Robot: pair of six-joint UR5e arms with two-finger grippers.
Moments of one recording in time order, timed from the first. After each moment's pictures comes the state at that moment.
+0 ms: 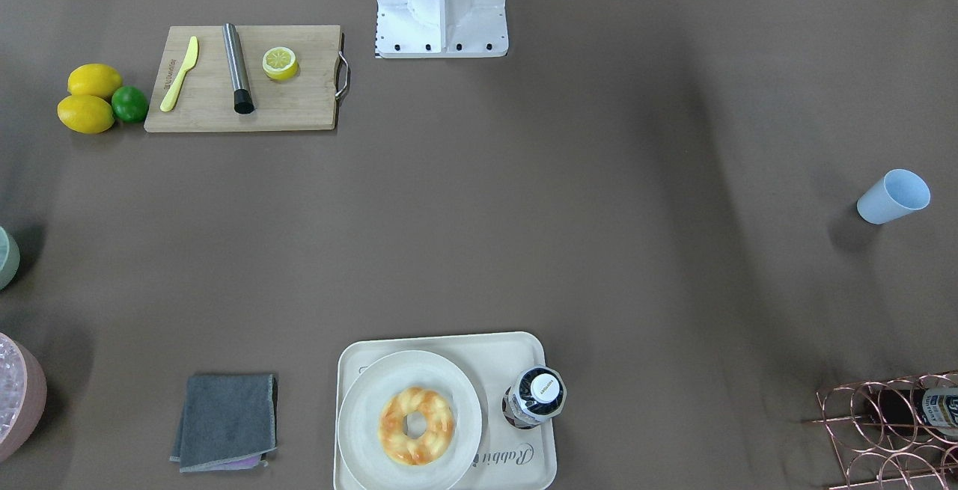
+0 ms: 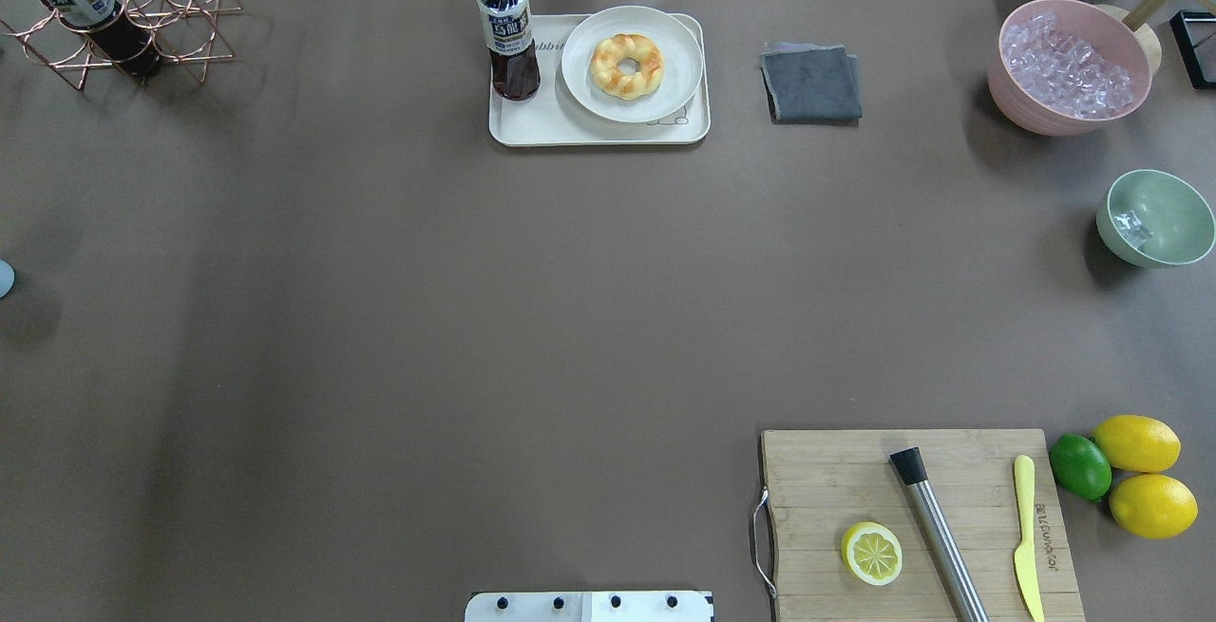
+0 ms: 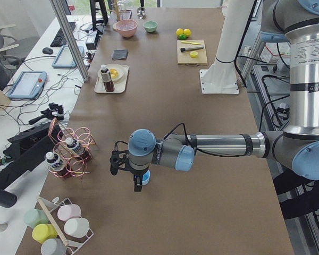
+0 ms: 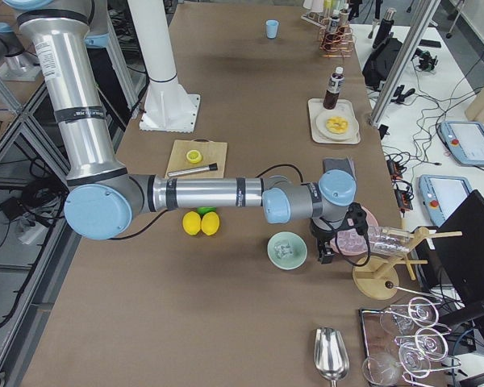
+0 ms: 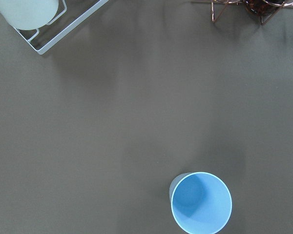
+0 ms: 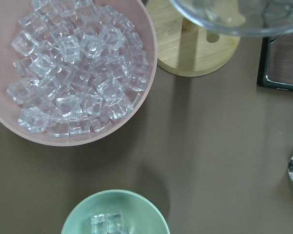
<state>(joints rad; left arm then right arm) -1.60 -1.47 -1.64 -1.82 -2.40 -0.23 1.49 -1.34 1.38 -1.42 2.33 0.04</state>
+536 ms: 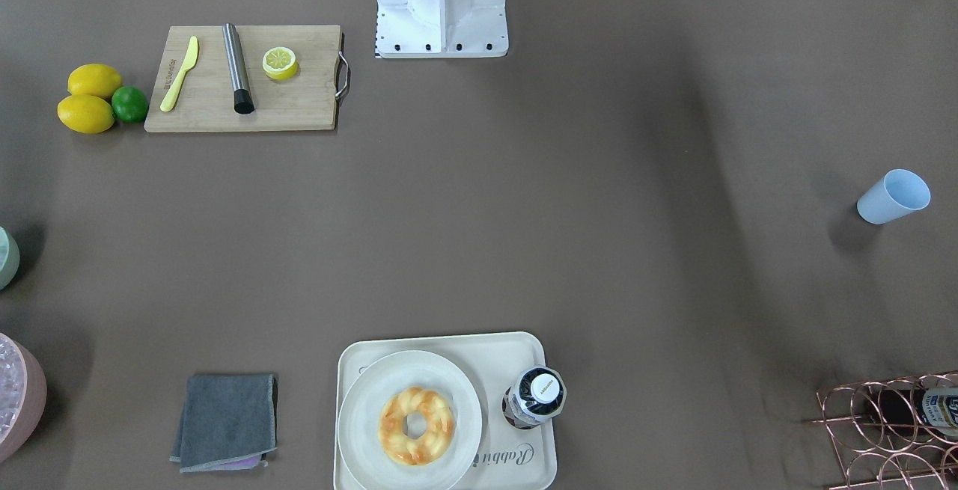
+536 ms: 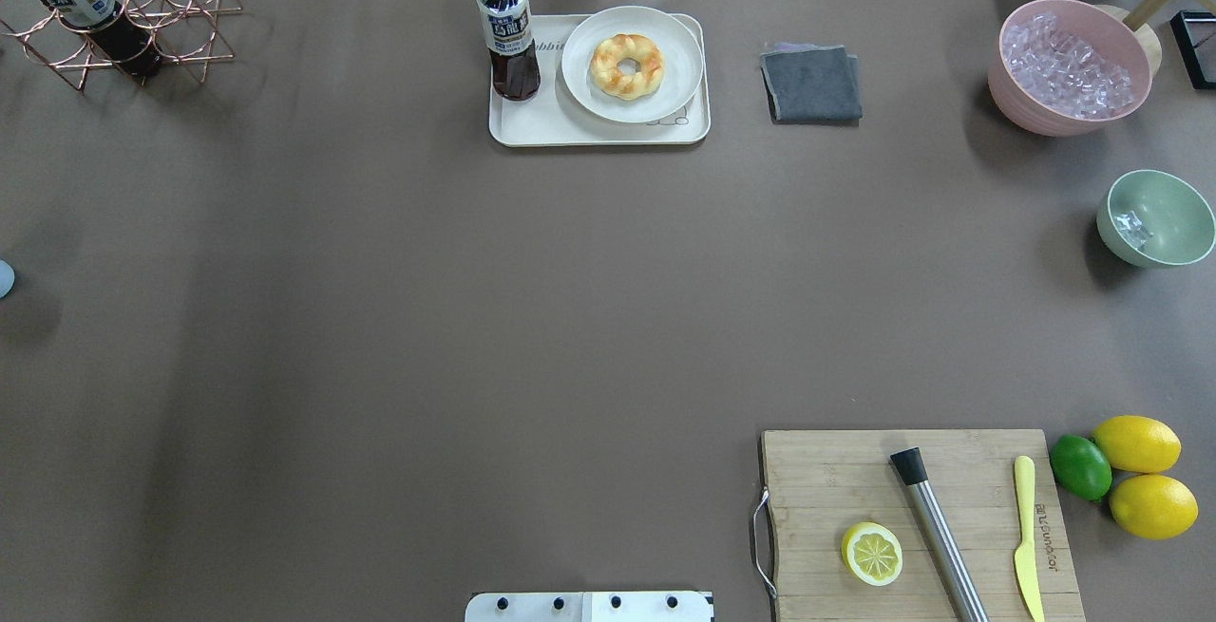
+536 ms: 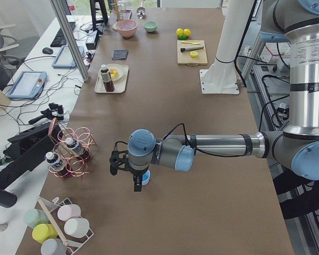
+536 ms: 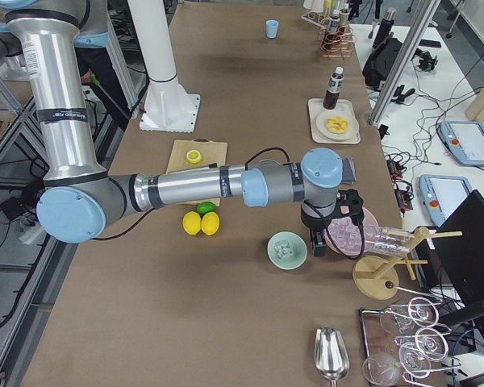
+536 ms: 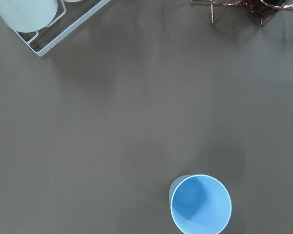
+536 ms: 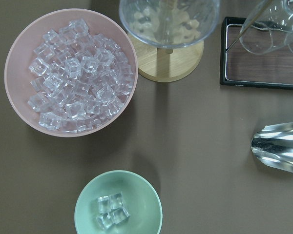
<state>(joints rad) -1.60 -1.48 -1.64 -1.82 -2.40 -0.23 1.59 -1.42 1.60 -1.56 2.34 0.06</state>
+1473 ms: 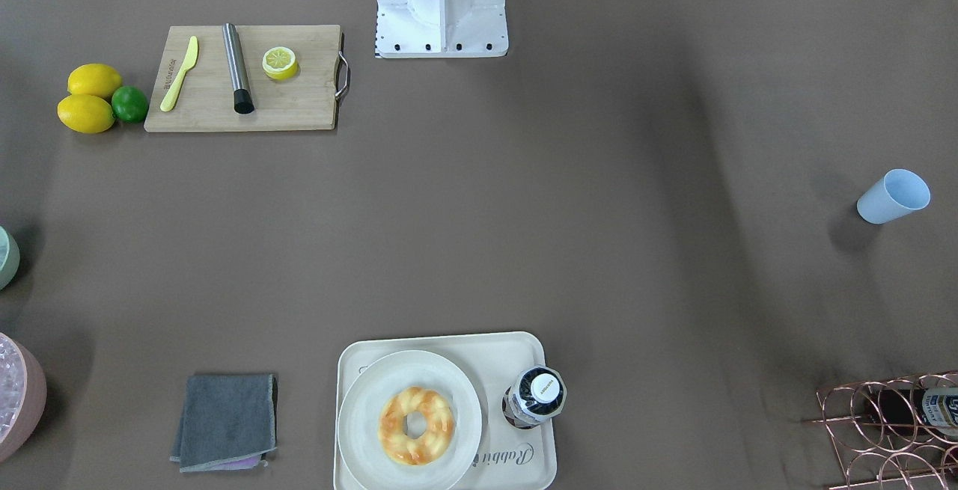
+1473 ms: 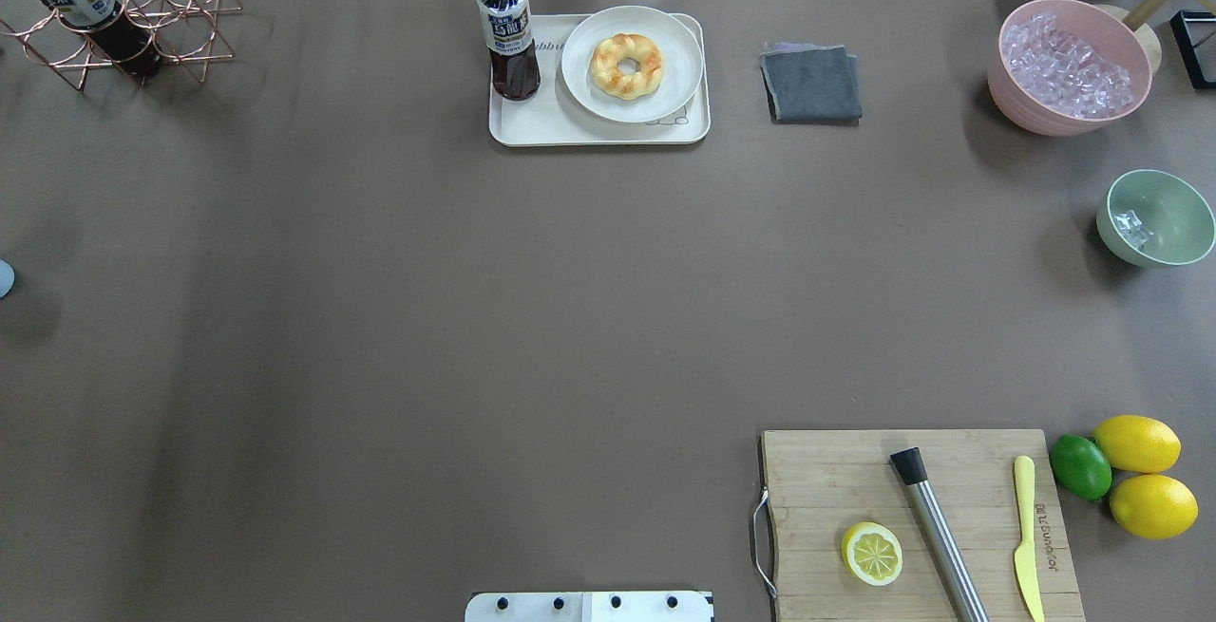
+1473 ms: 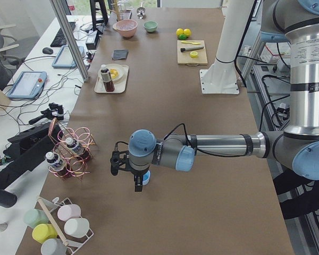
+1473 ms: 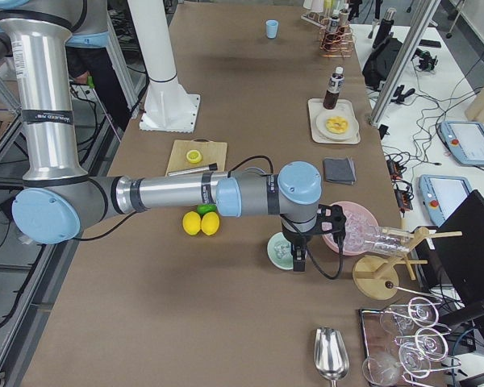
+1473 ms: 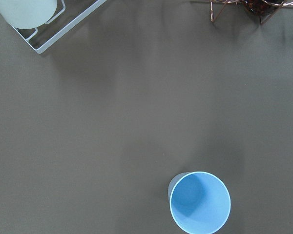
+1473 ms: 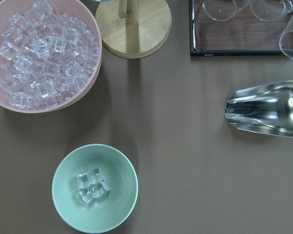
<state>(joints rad) -1.60 -1.47 -1.64 -1.82 -2.40 -0.23 1.65 -1.50 1.64 -1.58 2.34 0.05</state>
